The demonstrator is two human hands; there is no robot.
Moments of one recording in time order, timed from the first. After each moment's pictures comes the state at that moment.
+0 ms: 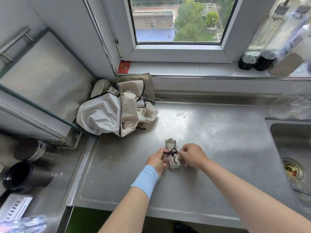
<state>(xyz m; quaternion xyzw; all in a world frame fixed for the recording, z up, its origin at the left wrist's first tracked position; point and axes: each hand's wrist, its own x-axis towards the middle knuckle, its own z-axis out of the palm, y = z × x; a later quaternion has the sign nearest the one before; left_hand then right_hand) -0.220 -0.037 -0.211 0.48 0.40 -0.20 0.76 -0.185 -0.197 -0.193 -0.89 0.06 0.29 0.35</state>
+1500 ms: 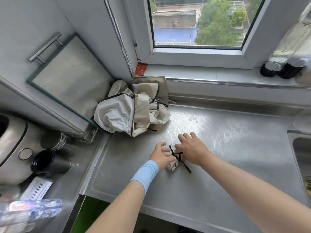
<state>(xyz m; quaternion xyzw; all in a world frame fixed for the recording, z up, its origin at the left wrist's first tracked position) -0.210 -0.013 -0.183 0.75 0.25 -0.24 0.57 -0.140 -0.175 -0.183 -0.89 -0.43 0.09 -0.11</state>
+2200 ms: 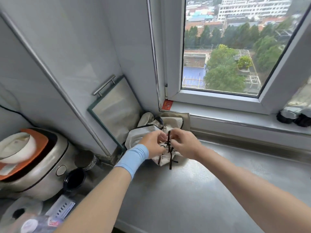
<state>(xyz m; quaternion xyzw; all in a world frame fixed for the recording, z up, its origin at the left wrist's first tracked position) -0.159 0.123 -0.003 0.93 0.06 -0.08 0.36 -0.103 -0.050 -0.025 -0.87 -0.31 0.07 0.38</state>
